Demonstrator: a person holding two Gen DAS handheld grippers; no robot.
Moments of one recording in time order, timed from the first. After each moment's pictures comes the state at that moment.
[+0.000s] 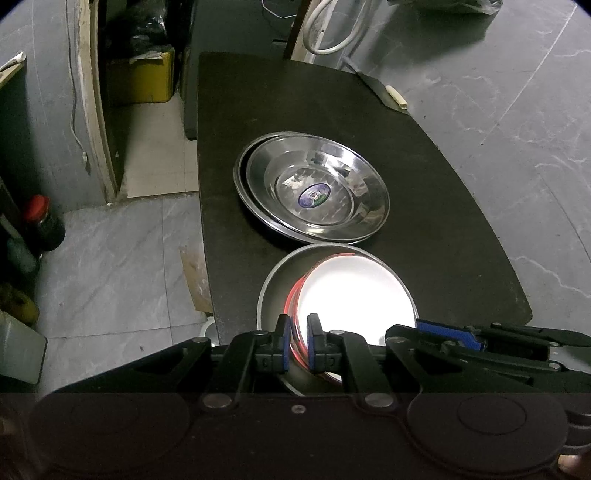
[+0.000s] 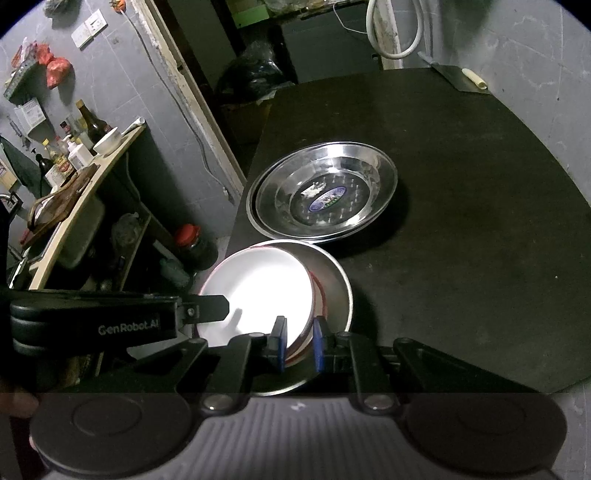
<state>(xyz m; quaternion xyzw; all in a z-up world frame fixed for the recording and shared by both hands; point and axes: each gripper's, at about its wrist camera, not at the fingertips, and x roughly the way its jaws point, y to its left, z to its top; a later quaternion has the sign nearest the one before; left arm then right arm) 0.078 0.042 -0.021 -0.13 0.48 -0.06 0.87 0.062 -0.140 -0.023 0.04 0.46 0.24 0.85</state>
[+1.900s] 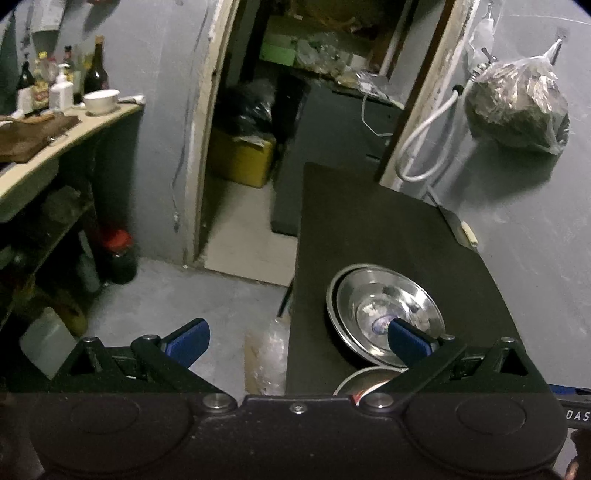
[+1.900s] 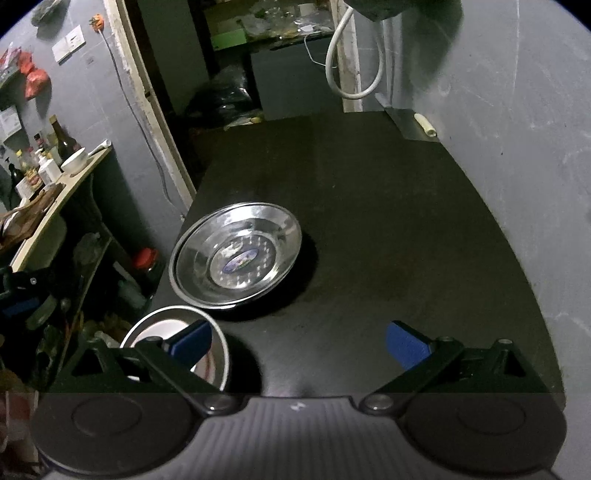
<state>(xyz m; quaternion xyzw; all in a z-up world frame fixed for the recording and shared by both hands) 0.046 0.075 0.030 -0.18 0.32 0.12 0.92 0.110 -0.206 0.011 0.00 0.43 0.20 0.88</state>
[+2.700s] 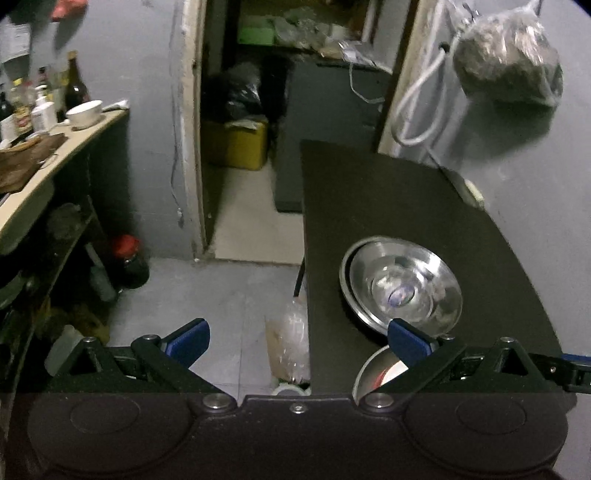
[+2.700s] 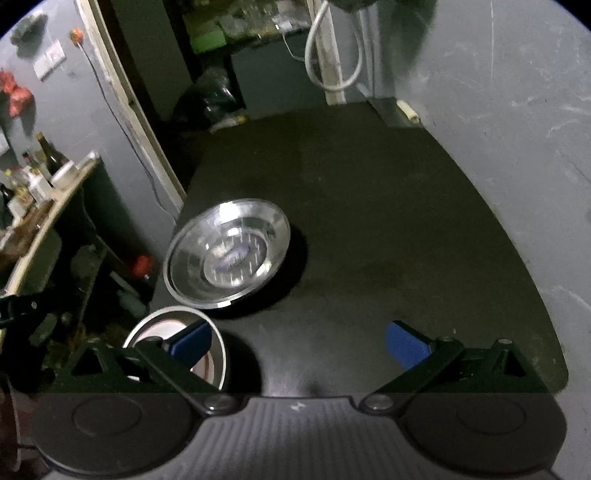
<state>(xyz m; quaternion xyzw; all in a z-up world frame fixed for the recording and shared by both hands) 0.056 0.088 0.036 -0.11 0.38 0.10 0.91 0.103 -0.210 0.011 0.02 0.45 0.16 0.88</state>
